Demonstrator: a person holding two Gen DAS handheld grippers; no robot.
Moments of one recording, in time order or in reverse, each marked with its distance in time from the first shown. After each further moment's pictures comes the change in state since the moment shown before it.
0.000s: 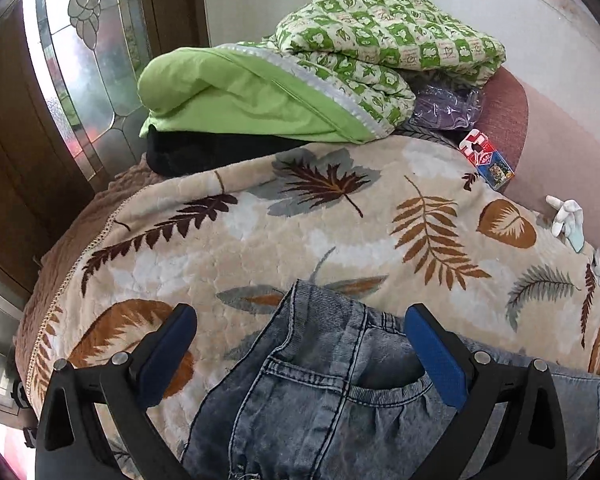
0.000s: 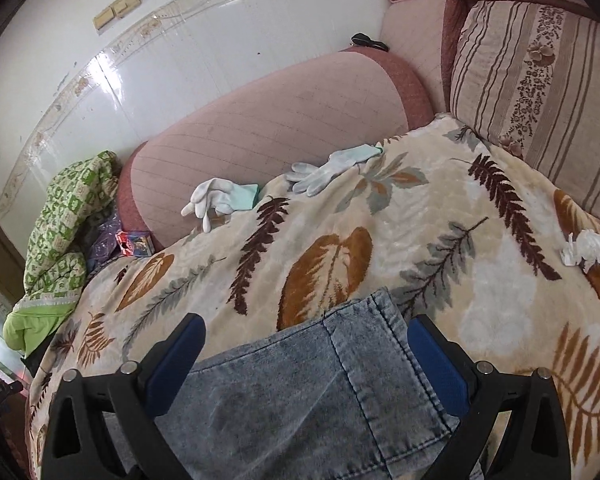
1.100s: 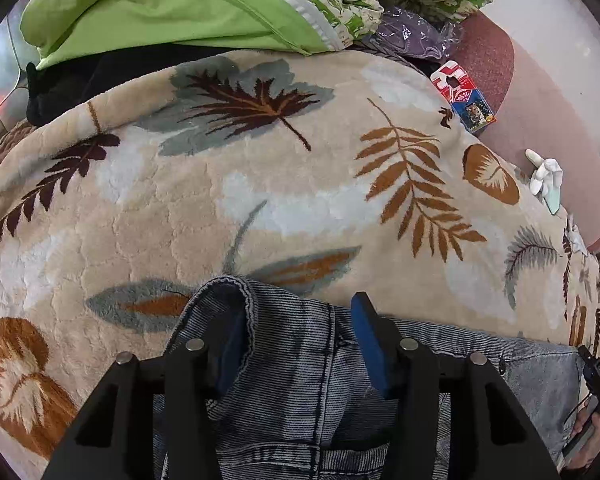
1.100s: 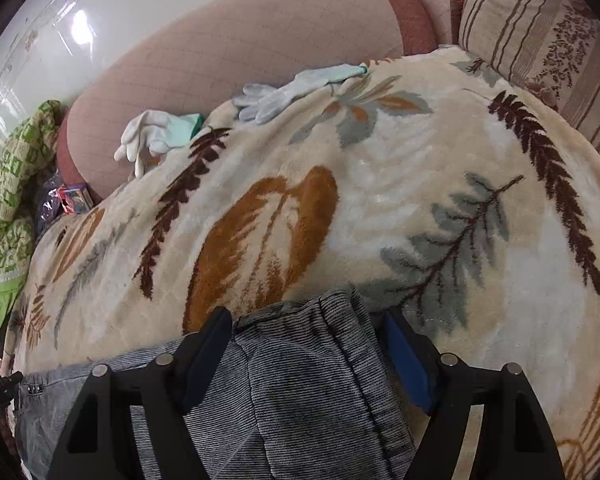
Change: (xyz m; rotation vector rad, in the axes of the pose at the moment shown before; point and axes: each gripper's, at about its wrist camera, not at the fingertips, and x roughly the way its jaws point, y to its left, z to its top) left arm 0.103 -0.014 0.004 0.053 0.206 -0.257; right arm 0.114 -0.045 0.001 -0.032 0.255 -0.063
